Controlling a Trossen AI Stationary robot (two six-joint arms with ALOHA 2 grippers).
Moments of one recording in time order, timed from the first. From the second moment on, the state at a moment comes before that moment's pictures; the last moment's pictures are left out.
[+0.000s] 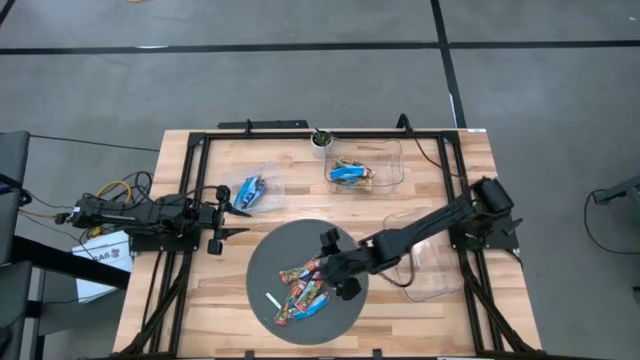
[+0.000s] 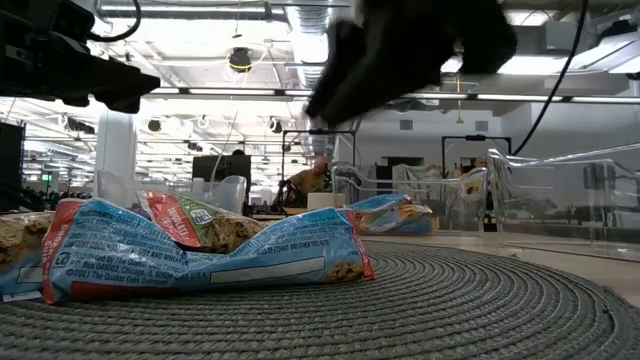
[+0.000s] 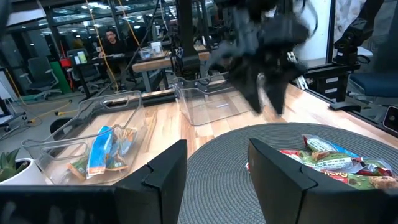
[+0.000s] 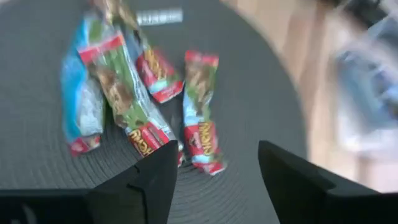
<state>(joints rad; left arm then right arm) -0.09 0.05 0.01 0.03 -0.01 0.15 0.38 1.86 1.30 -0.32 0.26 -0.30</state>
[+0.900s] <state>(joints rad) -0.09 0.05 0.01 0.03 -0.01 0.15 0.35 2.11 1.61 -0.55 0.27 -0.31</state>
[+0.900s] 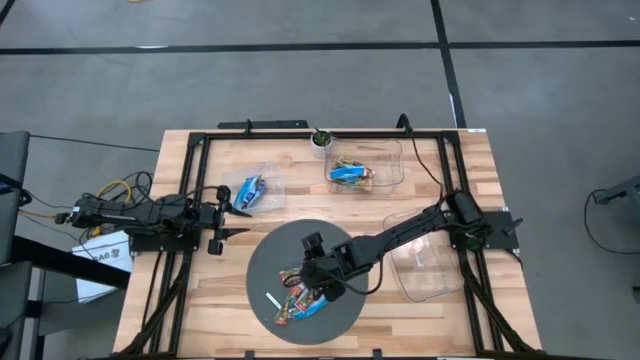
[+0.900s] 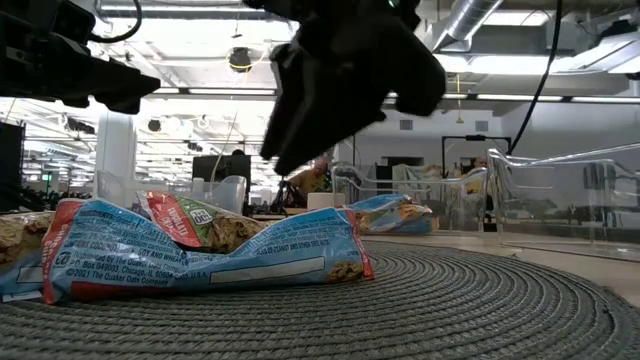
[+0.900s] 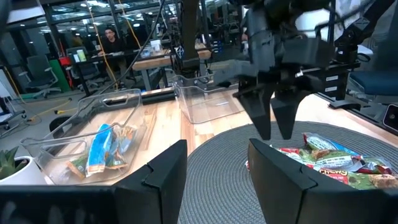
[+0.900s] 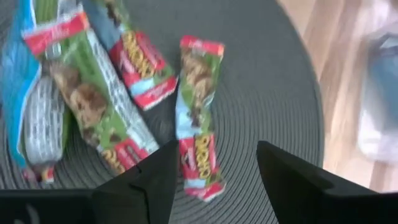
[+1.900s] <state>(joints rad) -0.09 0.07 0.01 0.03 -0.01 0.15 0.32 2.29 1.72 -0.53 0.21 -0.34</state>
